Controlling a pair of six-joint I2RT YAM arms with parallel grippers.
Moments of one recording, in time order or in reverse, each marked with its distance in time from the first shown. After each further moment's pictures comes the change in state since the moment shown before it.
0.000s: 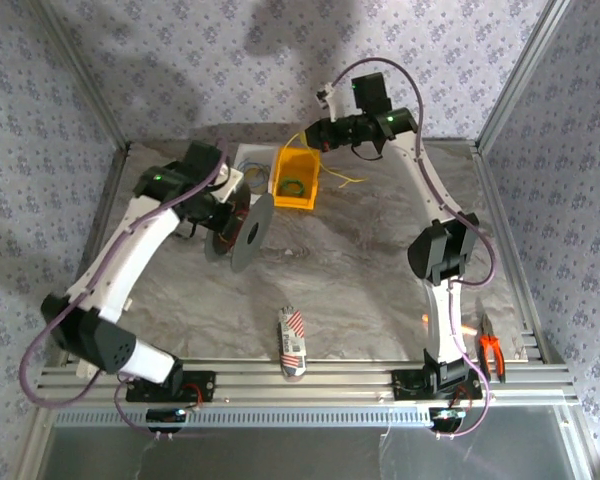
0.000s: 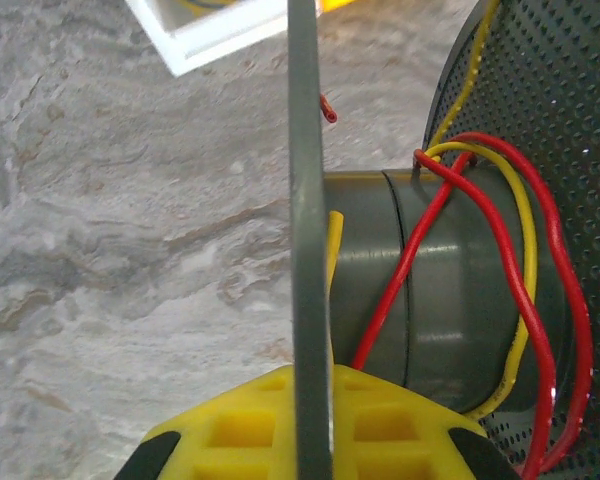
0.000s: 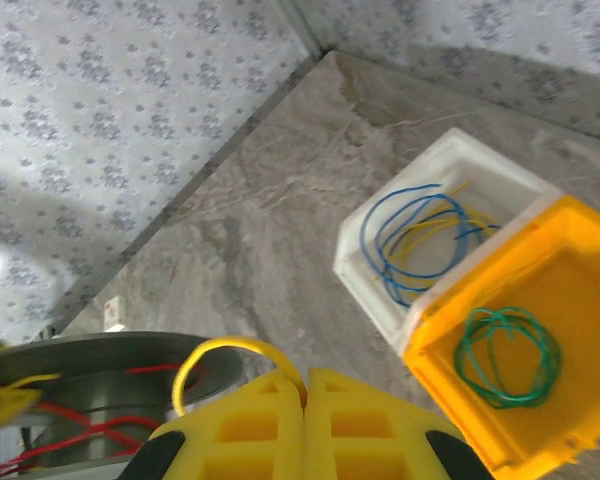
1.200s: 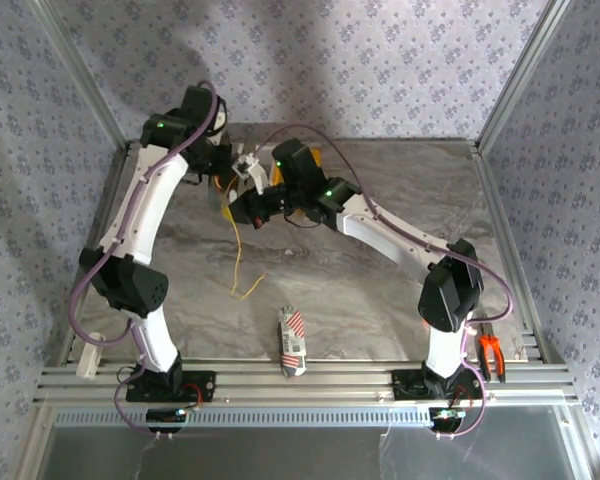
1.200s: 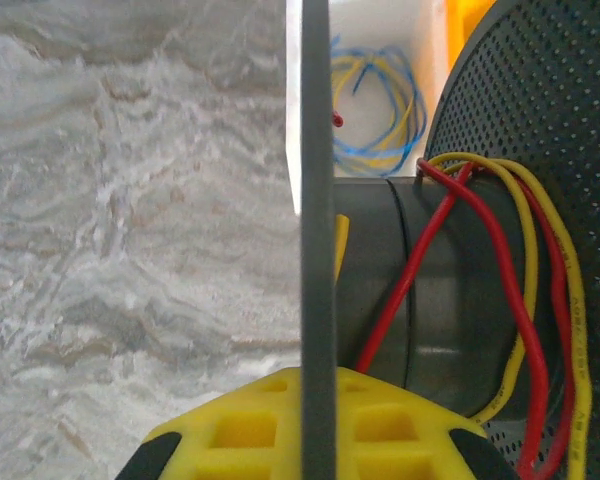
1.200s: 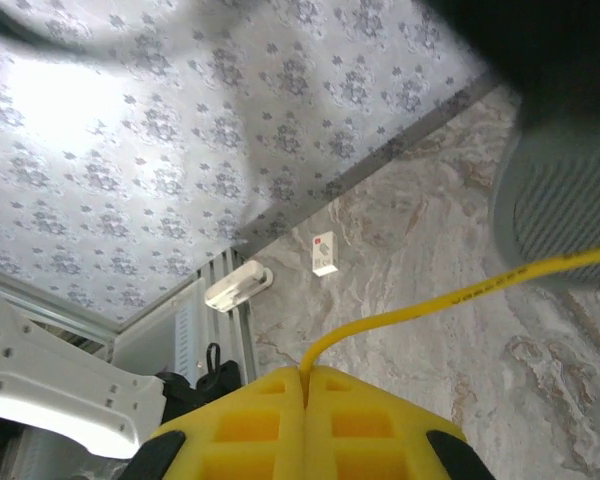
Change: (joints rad) left arm 0.137 0.349 0.581 -0.073 -0.044 -0.211; right arm 0.460 -0.336 -0.682 0.544 0.052 0.240
